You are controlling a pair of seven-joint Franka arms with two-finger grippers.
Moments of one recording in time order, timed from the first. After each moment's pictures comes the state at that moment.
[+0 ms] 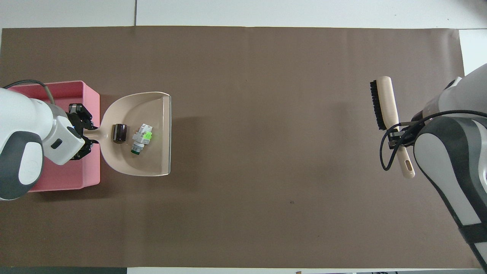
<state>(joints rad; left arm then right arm) -0.08 -0.09 -0.01 -2.11 0.01 2.06 1.53 -0.07 -0.02 0.04 -1.99 0.00 1.76 -0.06</state>
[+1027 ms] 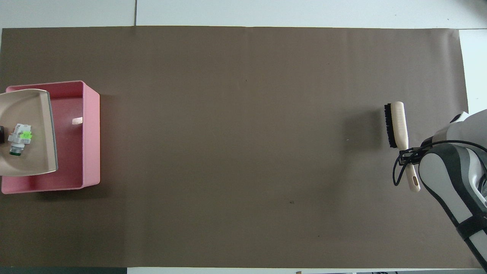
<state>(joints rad) 0.37 -0.01 0.01 -1.97 0.20 2.11 1.80 -0.22 -0.04 0.05 -2.28 -0.01 2.06 -0.15</state>
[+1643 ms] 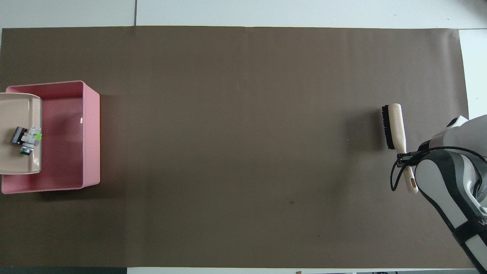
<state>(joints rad) 0.25 0.00 -0.01 -1.99 0.80 2.10 1.46 -0.22 -0.06 0.05 -2.33 -0.01 2.12 -0.17</state>
